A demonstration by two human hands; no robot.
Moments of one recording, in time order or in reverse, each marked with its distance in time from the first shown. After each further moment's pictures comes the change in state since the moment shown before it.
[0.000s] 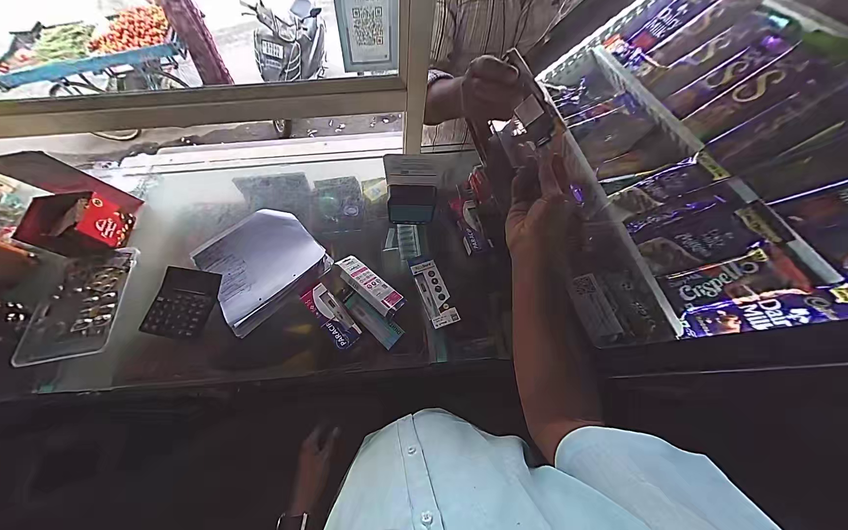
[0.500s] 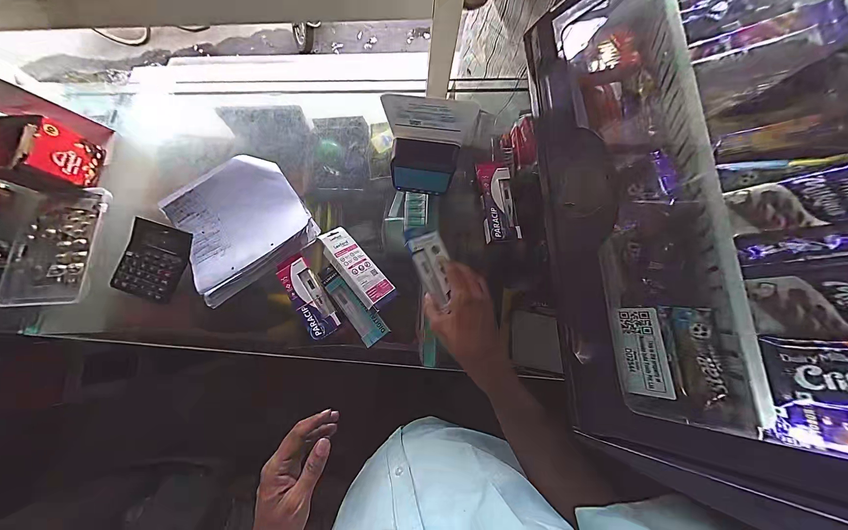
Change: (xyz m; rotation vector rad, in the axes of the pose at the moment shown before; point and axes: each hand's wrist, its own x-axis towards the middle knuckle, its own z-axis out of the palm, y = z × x) left_hand -0.088 0.157 0.023 -0.261 0.020 0.266; right_hand -0.133 0.048 -0.094 -1.590 -0.874 -0.083
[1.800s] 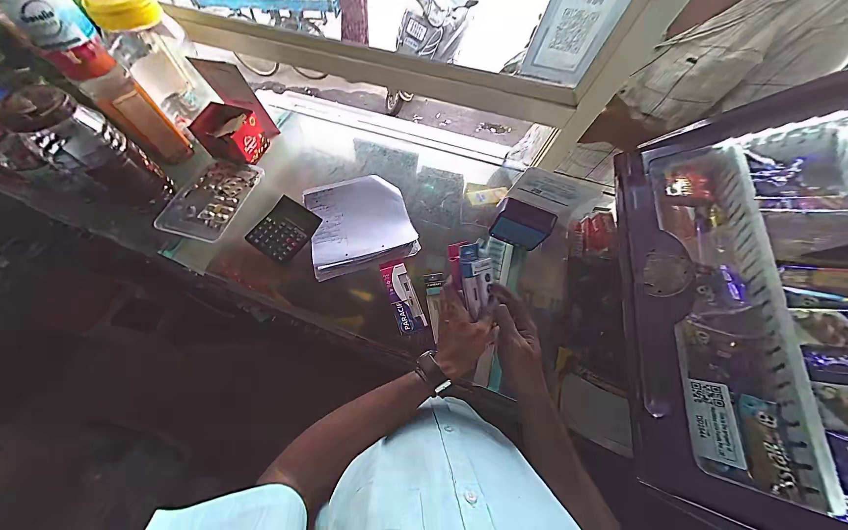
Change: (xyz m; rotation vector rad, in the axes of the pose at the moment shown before) left_hand 0.178 0.057 0.107 -0.051 0.171 0.142; right_hand -0.005 -0.047 0.025 1.002 -0.056 -0.136
